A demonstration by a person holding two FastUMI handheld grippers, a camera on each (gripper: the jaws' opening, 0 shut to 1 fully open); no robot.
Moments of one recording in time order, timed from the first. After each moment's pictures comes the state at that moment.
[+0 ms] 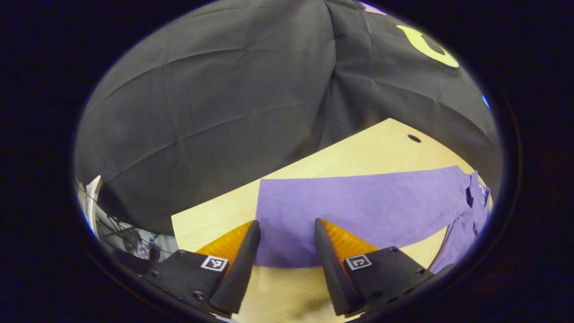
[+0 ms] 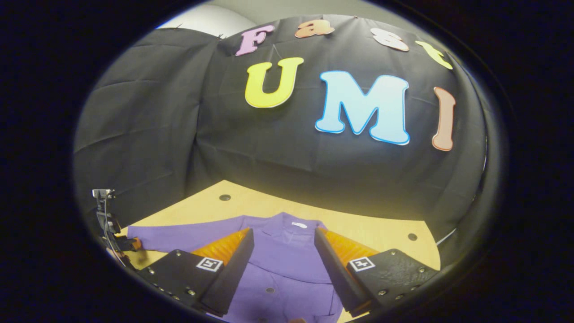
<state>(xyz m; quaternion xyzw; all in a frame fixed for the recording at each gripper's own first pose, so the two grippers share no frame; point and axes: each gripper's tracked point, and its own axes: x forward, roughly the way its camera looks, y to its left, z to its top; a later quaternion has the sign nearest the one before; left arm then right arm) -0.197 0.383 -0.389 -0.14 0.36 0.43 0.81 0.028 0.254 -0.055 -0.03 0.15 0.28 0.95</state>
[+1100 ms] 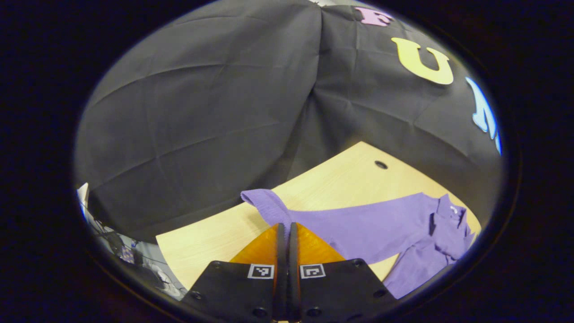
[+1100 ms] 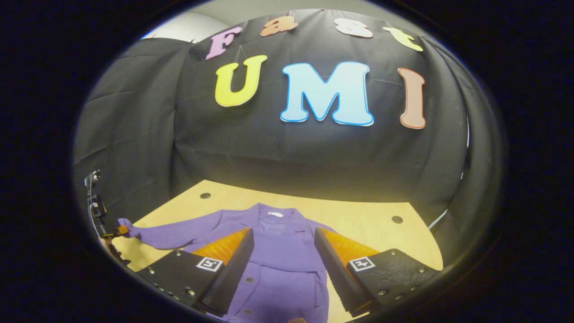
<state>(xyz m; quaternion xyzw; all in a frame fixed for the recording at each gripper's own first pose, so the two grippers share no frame) -0.115 0.361 -0.305 -0.16 0.29 0.37 0.86 0.041 0.178 -0.083 0.01 0.18 0.23 0.96</state>
